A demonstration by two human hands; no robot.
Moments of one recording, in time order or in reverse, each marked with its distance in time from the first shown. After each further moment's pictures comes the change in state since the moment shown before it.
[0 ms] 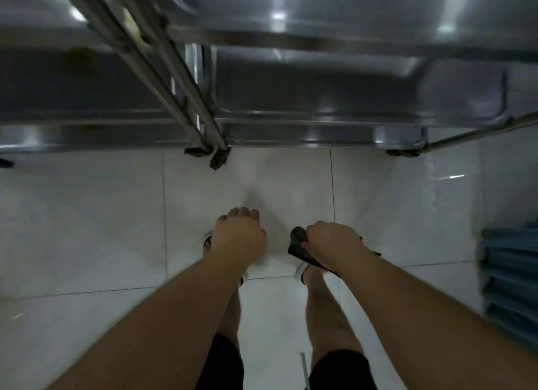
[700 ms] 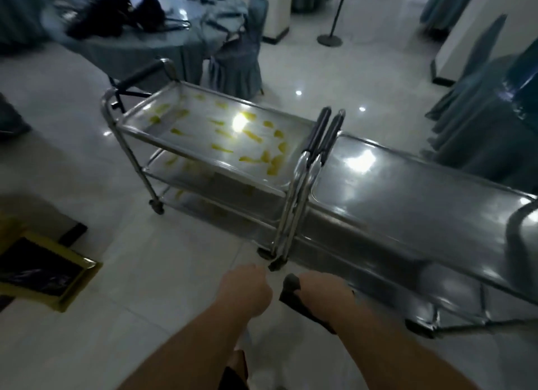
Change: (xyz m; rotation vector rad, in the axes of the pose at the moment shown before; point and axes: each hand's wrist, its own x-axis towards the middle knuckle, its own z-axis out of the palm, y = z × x) left_hand -0.369 -0.035 -0.123 -0.350 0.365 -0.306; right_hand -0.330 -0.154 -0.173 -0.294 0.201 -0.340
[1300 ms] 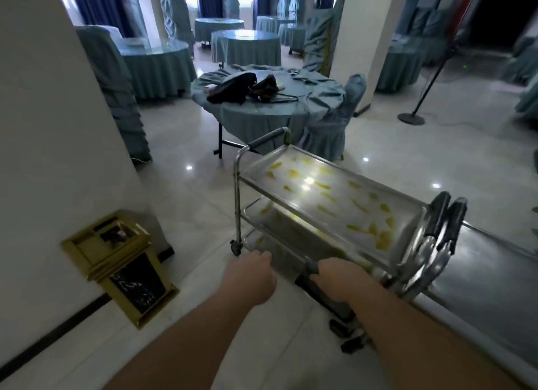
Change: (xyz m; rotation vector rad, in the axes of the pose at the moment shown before) left_hand -0.056 -0.293 -0.141 -0.051 0.343 -0.170; right_hand 0.078 -0.276 -0.143 -0.222 0.242 -0.145
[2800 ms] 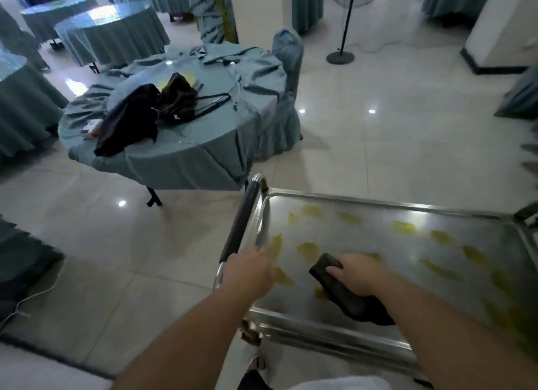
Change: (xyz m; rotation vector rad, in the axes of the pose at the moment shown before) left_hand 0.672 -0.140 -0.160 0.232 -0.118 0.374; right_hand 0.544 0.075 -0.219 0.519 -0.014 0.362
